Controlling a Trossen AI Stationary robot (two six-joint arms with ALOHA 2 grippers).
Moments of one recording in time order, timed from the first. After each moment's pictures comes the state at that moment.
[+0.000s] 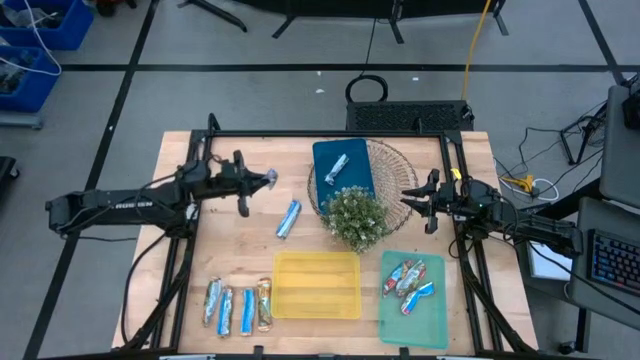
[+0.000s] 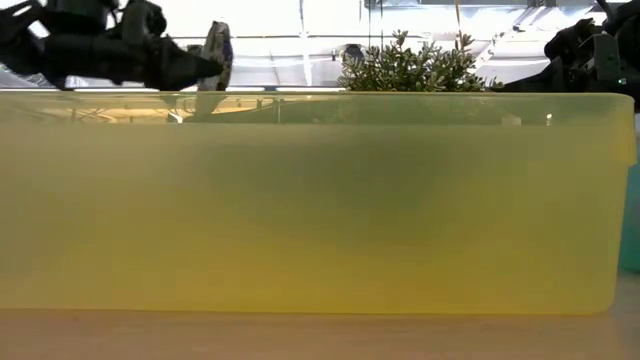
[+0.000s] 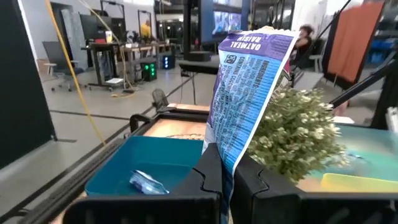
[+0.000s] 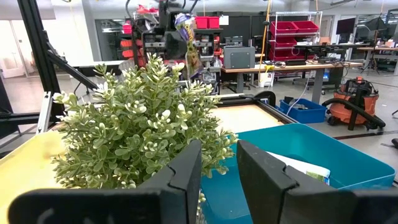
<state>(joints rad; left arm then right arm) 0.32 0.76 0.28 0.50 0.16 -0.01 -0.27 0.01 0.02 0.04 -0.11 0.04</state>
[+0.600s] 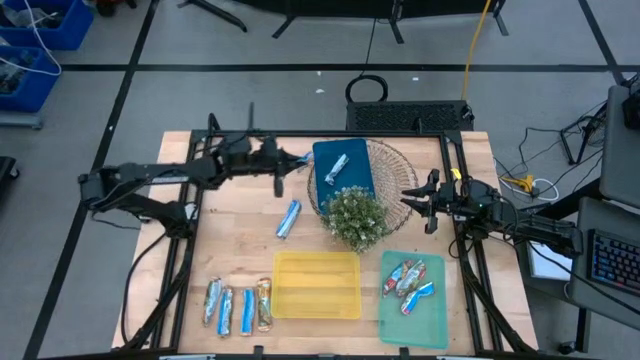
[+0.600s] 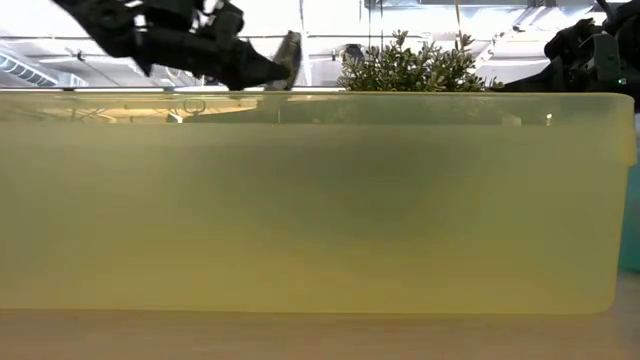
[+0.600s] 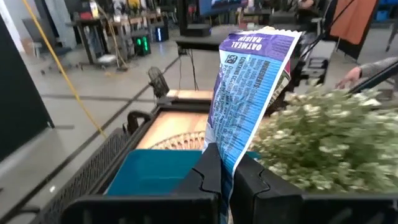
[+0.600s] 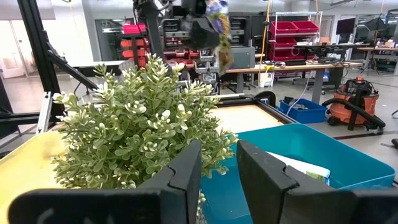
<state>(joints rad) 0.41 1.26 0.69 0.44 0.26 0.08 -0.27 0.01 0.02 0.04 -0.11 0.04</state>
